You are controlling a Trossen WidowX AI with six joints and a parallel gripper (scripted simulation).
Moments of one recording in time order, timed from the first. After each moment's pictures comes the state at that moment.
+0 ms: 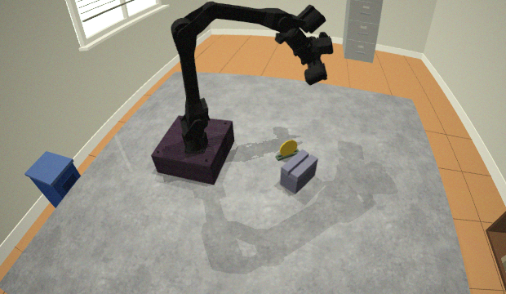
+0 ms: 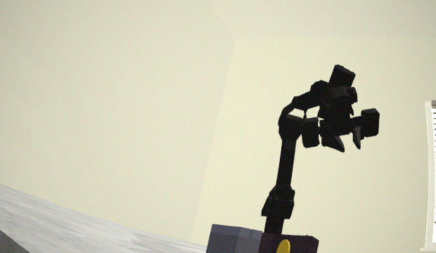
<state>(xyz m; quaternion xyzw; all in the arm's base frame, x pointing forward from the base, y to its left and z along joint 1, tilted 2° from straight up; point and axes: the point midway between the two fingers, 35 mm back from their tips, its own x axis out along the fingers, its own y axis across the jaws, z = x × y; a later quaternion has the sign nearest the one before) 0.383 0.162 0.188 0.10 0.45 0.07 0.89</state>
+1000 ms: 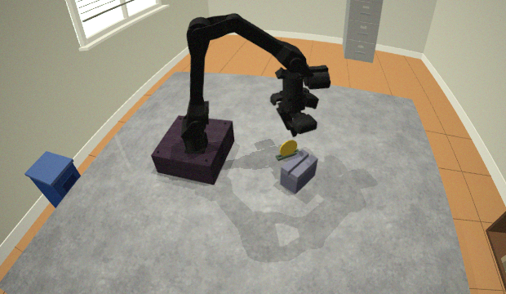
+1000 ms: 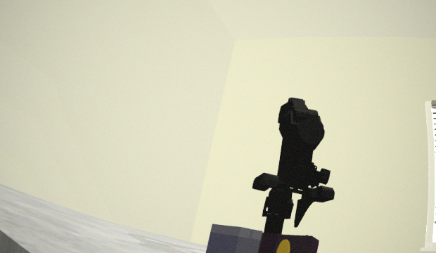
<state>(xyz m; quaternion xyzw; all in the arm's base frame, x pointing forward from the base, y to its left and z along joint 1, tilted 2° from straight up) 0.295 0.058 0.044 -0.17 0.68 0.15 0.70</state>
